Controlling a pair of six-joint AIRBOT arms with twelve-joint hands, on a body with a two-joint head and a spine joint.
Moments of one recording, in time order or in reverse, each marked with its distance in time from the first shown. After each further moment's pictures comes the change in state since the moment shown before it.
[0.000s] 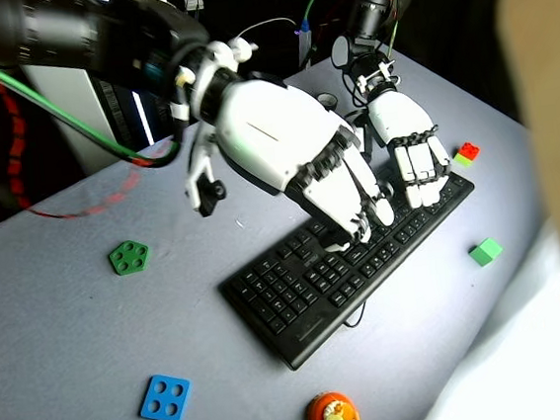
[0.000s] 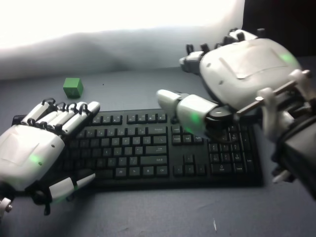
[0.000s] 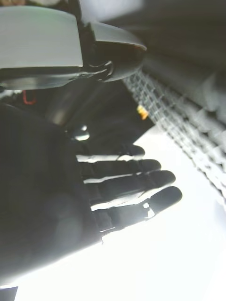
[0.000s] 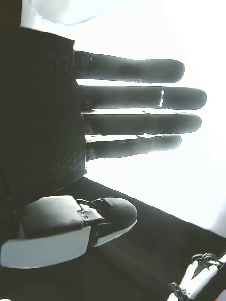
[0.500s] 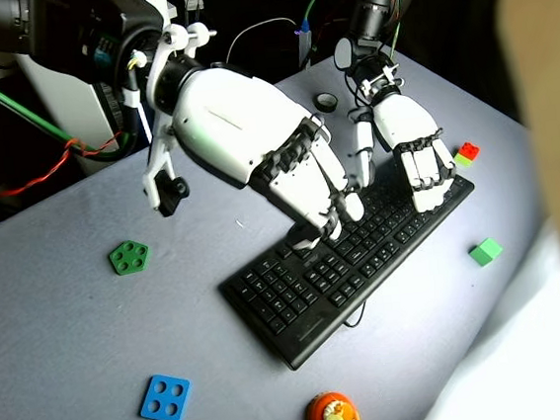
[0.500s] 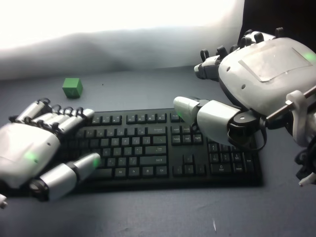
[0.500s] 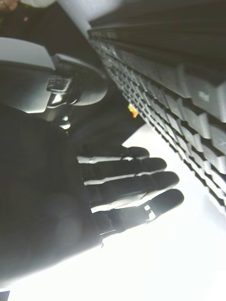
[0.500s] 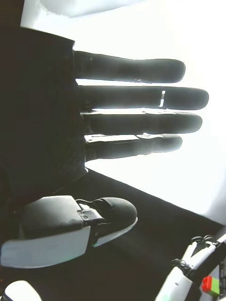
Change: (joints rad) left arm -0.004 0.052 -0.035 -0.010 -0.047 0.015; right arm -0.003 0.103 -0.062 -0.006 -0.069 -0.036
